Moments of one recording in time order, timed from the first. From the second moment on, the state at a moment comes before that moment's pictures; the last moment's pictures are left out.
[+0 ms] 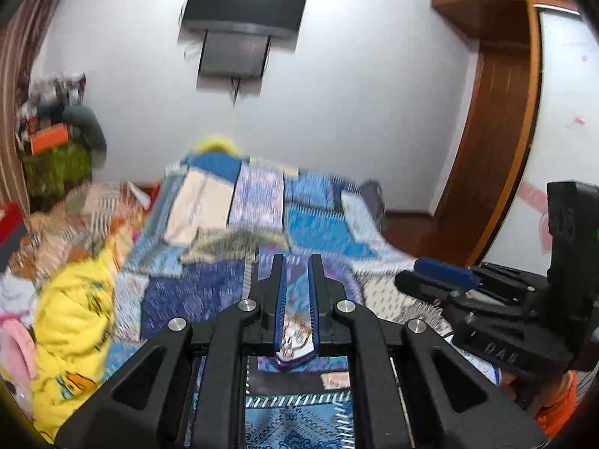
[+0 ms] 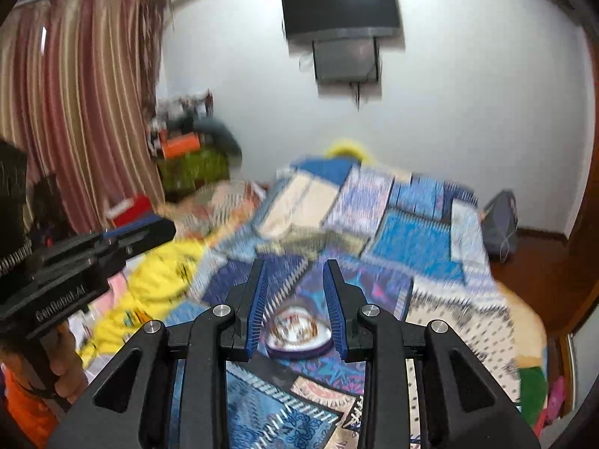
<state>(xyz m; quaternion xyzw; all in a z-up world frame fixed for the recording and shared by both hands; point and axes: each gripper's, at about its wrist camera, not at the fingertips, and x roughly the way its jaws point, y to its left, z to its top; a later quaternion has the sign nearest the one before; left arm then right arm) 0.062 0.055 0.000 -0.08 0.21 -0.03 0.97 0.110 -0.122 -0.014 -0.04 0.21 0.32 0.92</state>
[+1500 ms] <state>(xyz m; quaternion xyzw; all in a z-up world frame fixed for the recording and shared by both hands) -0.054 0.028 0.047 -0.04 0.08 0.04 1.00 0.017 -0.160 0.026 -0.01 0.08 0.24 0.97</state>
